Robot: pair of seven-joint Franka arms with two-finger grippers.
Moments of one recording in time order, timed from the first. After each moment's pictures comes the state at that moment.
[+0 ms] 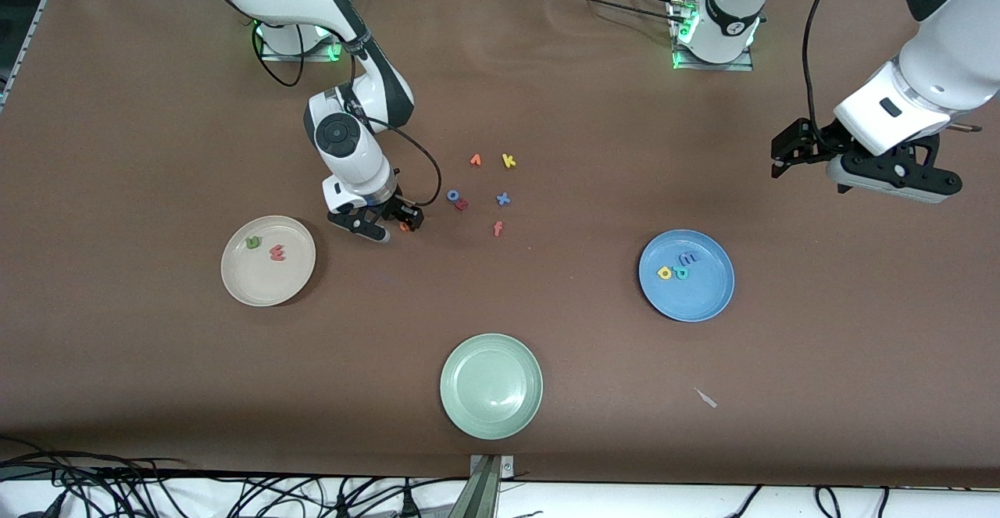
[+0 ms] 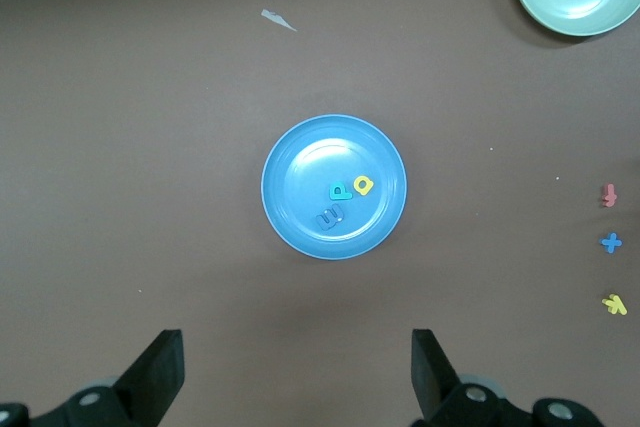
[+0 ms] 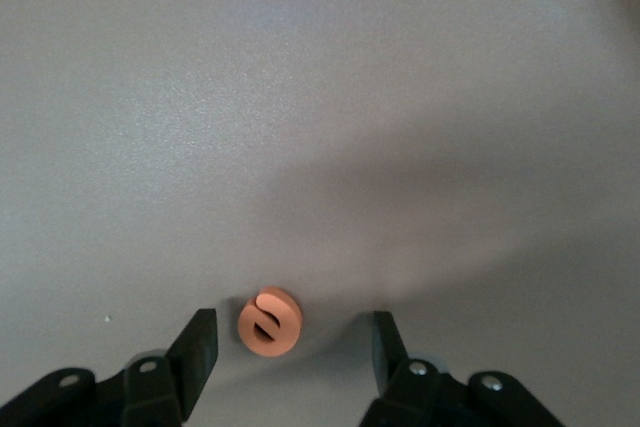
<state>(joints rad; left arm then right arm) -0.06 0.02 -0.07 -1.70 -0.04 1.76 0.08 0.61 0.49 -0.07 -2.13 0.14 2.70 0.82</state>
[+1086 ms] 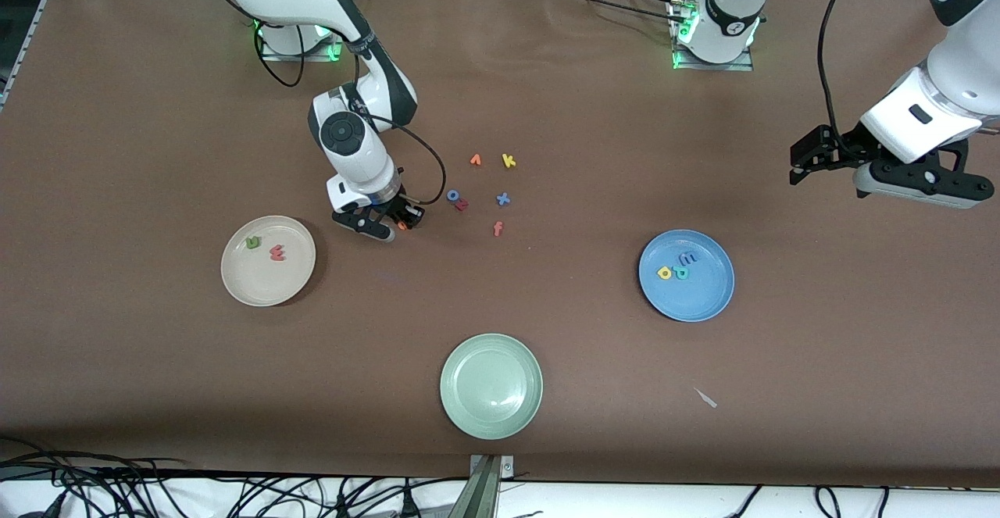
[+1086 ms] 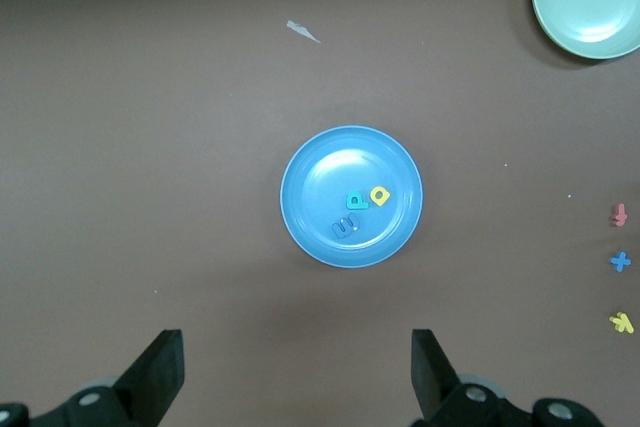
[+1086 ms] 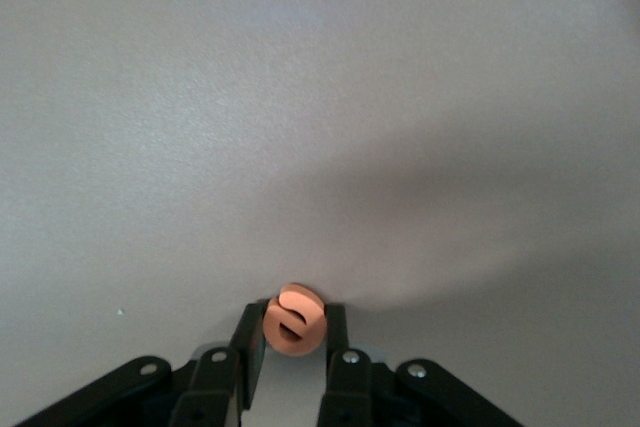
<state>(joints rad) -0.05 0.03 -0.05 -1.65 -0.04 1.75 0.08 0.62 0.50 -0.07 -2.13 0.13 2.72 0.80</state>
